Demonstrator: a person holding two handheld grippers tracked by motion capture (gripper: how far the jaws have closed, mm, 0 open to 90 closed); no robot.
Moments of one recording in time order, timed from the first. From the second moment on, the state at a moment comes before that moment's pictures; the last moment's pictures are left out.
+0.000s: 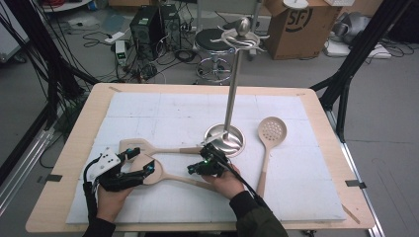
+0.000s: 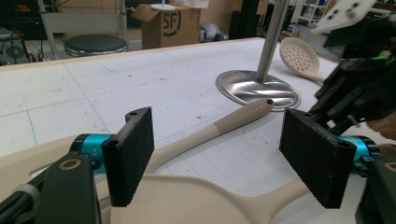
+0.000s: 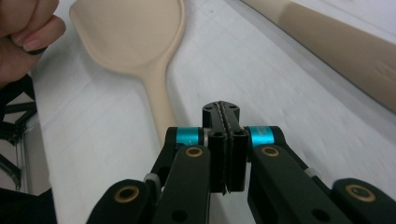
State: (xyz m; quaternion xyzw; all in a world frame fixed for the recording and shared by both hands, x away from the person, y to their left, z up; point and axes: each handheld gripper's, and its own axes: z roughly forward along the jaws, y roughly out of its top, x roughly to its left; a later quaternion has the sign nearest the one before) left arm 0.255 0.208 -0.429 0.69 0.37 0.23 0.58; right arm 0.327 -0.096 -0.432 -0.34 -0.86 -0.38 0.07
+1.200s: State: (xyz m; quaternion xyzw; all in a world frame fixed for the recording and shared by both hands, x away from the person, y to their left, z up) left arm 0.255 0.213 -0.432 0.68 0.39 0.20 0.59; right arm 0.238 -0.218 -0.447 -0.42 -0.82 -0.37 0.00
